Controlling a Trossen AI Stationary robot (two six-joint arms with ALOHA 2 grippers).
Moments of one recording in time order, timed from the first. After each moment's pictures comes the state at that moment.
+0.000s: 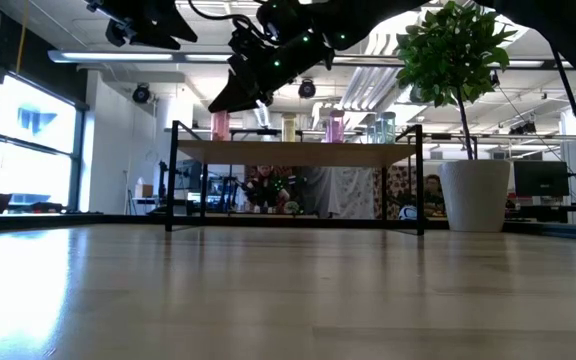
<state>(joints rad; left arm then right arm) 0.33 0.80 0.75 -0.14 -0.64 -0.02 -0.32 2.12 1.85 -0.22 -0.13 -0.29</state>
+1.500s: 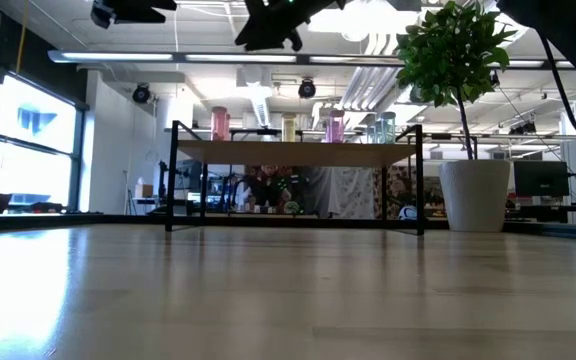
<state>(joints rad) 0.34 0.61 0.75 -0.20 -0.48 0.06 -0.39 2.09 2.26 -0.47 0.07 -0.08</state>
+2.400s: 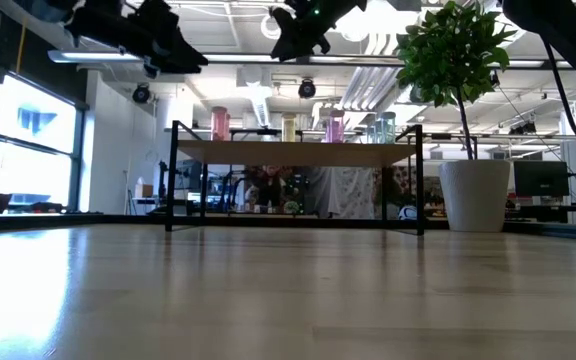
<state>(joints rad) 1.00 0.95 0.75 0.07 0.32 0.14 -0.54 2.06 2.36 -0.66 0.08 -0.19</state>
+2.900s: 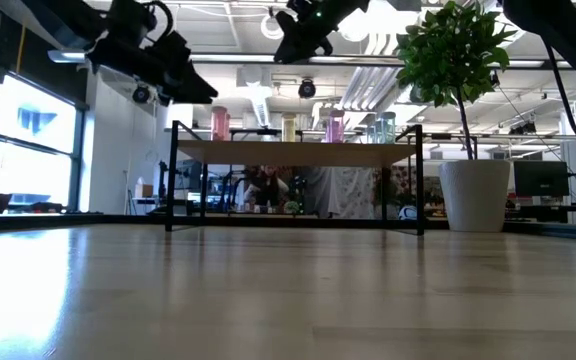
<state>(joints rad) 1.07 1.15 0.75 0.13 0.44 0.17 -0.56 2.06 2.36 -0.67 0.08 -0.19</state>
